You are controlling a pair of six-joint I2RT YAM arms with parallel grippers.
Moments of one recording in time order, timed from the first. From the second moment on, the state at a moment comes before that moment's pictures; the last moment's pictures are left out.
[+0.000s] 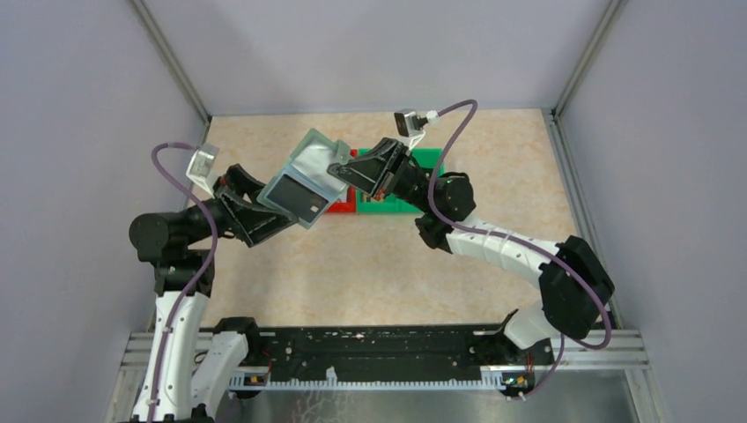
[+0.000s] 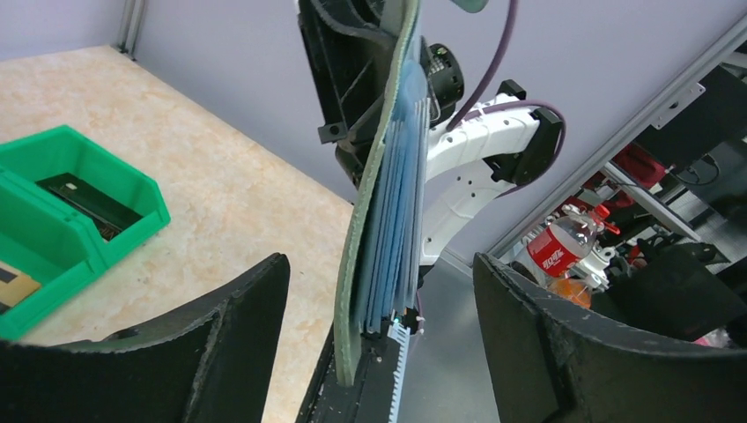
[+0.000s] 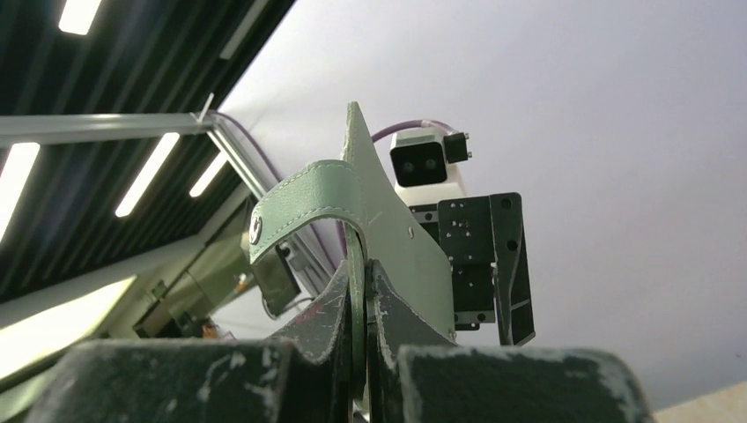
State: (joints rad) left arm 0.00 0.70 0.81 0.47 1.17 -1.10; right arm 0.83 1.45 1.01 1.24 -0.46 1.31
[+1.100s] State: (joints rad) left arm -0.01 0.69 0.80 0.49 1.16 -1.11; right arm 0.99 1.55 0.82 1.52 -0.06 1.30
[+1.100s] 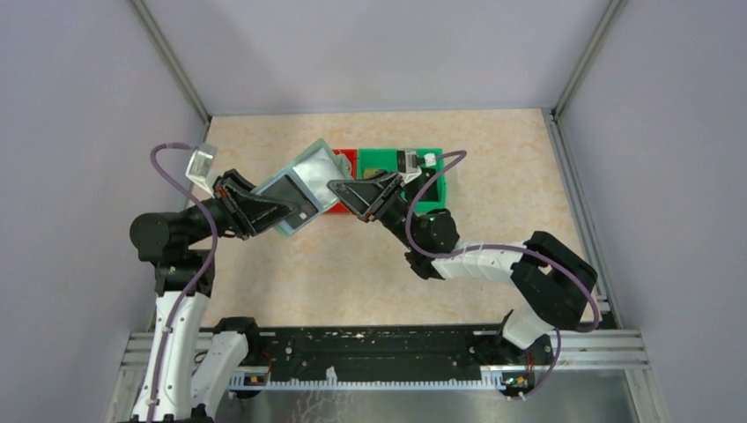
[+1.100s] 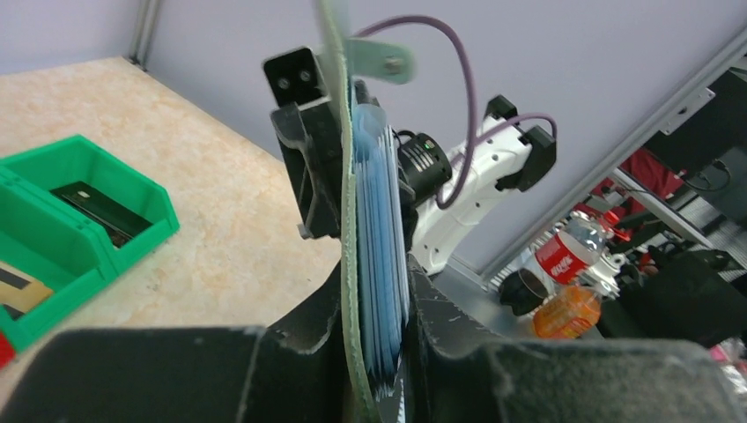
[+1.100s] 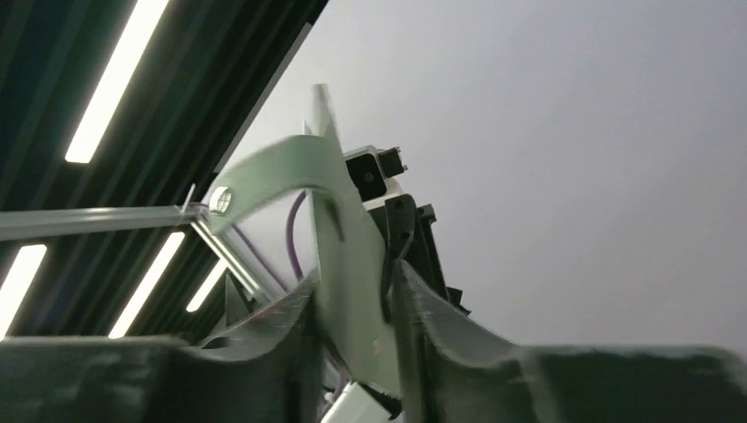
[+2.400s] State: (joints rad) left arm -0.01 1.07 1.31 -1.29 1.20 0.82; right arm 0.85 1.69 1.81 -0.57 -0.82 0.06
